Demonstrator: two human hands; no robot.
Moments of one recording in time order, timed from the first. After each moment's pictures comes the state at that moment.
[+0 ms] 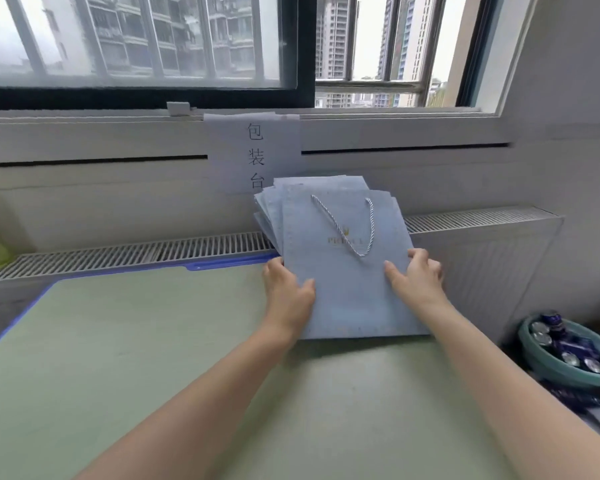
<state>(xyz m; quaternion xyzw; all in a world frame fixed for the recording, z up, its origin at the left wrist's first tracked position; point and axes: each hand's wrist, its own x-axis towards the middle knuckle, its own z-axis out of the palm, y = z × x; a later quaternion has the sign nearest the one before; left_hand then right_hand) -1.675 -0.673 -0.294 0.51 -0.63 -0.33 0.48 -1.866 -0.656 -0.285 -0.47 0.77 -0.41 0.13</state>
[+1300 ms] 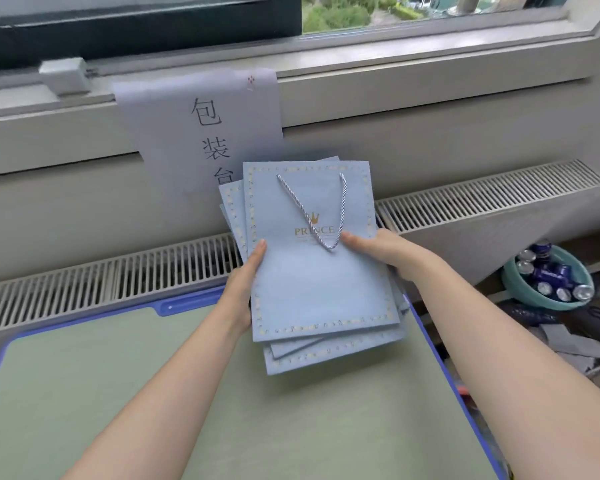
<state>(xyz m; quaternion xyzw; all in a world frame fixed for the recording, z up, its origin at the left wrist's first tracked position) -1.669 -0.838 -0.246 0.49 -0.23 -0.76 0.36 -1.912 -0.834 -0.214 -0.41 0.72 -0.20 0.52</state>
